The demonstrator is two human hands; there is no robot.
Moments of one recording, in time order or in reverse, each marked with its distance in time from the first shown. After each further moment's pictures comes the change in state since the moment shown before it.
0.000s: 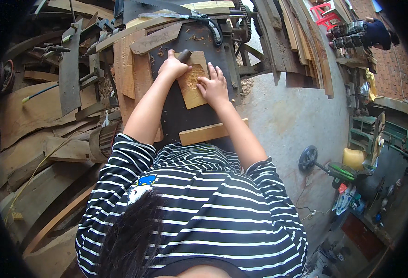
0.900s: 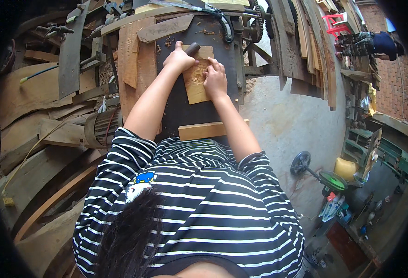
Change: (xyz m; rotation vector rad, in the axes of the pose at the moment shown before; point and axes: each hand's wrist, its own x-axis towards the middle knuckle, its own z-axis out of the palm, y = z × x) left_hand 0.002 0.001 -0.001 0.013 -0.025 -0.052; right_hand 0.027 0.000 0.025 0.041 0.193 -0.069
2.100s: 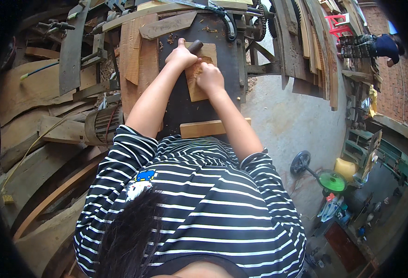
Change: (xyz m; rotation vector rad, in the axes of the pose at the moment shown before) left_hand 0.000 -0.002 0.001 0.011 0.007 0.045; right_hand 0.014 -0.032 -0.016 0.024 -0.283 0.180
